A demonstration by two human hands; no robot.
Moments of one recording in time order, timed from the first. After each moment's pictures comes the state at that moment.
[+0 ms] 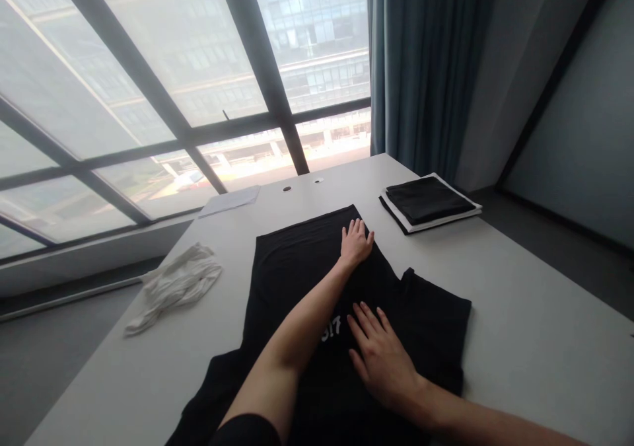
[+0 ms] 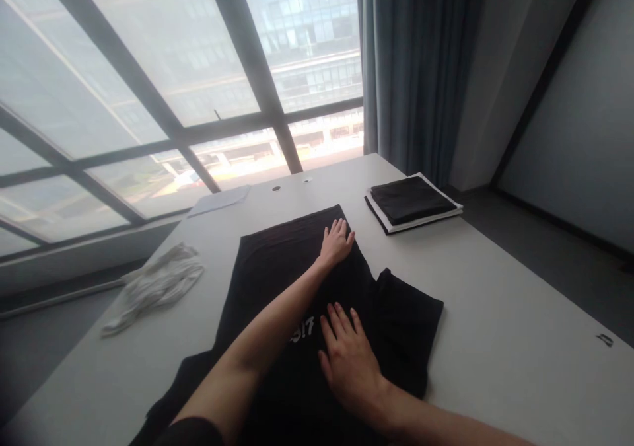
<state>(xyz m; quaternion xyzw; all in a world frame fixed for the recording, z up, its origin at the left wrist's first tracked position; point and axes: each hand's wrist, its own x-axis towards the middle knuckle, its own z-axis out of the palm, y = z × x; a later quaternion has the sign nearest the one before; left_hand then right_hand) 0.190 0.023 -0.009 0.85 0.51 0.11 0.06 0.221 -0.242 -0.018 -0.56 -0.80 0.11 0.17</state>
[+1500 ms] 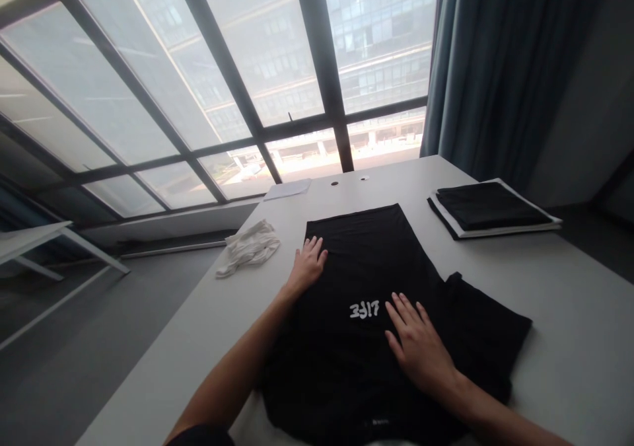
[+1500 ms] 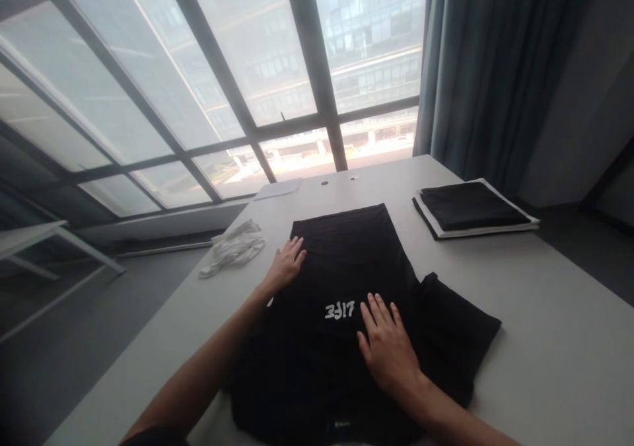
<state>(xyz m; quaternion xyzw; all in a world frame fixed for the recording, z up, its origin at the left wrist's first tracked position) -0.067 -0.078 0.041 0.74 0.66 0.12 0.03 0.224 -0.242 -0.028 -0.55 -0.81 0.10 0.18</state>
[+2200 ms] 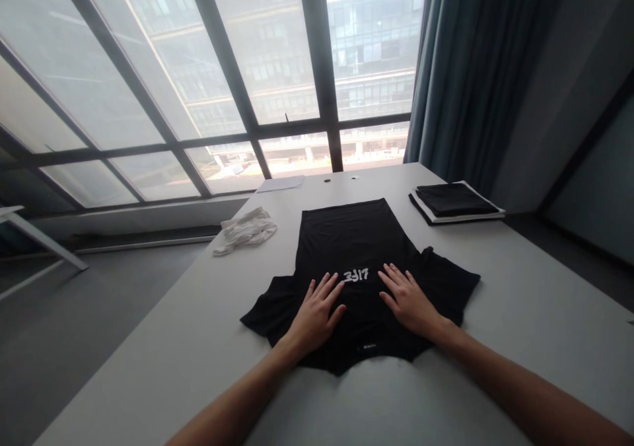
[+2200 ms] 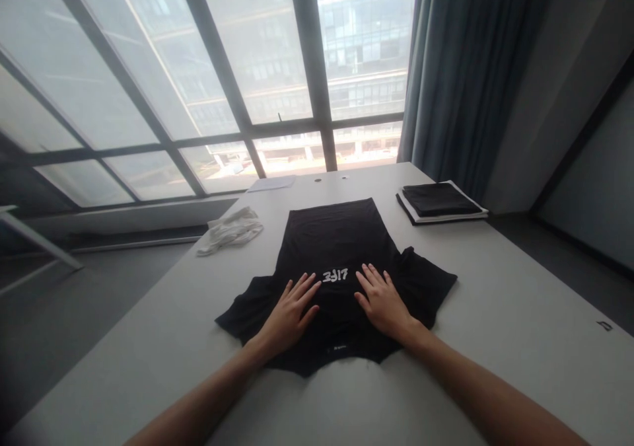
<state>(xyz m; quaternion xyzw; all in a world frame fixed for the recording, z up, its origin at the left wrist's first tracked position) -0.040 -0.276 0.001 0.86 0.49 0.12 0.04 0.249 -0.256 -0.014 -0.52 -0.83 0.08 0.18</state>
